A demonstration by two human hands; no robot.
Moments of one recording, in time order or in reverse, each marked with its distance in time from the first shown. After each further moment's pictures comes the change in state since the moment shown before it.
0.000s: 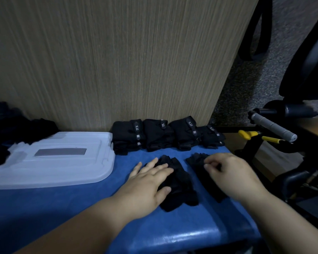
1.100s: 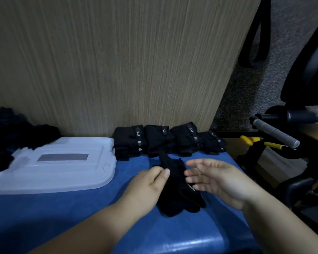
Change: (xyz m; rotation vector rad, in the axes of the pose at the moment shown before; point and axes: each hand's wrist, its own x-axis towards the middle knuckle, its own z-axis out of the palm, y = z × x) left_hand 0.004 0.018 -0.012 -0.524 0.263 -0.240; right_hand 0.006 -0.014 0.003 1.219 -0.528 0.238
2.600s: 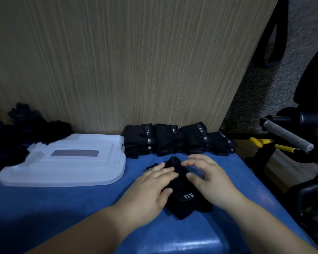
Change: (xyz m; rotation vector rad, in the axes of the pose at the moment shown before) left_hand -0.013 -0.024 -0.011 0.381 -0.096 0.292; right_hand 0.032 0.033 0.019 -0.912 0.201 -0.456
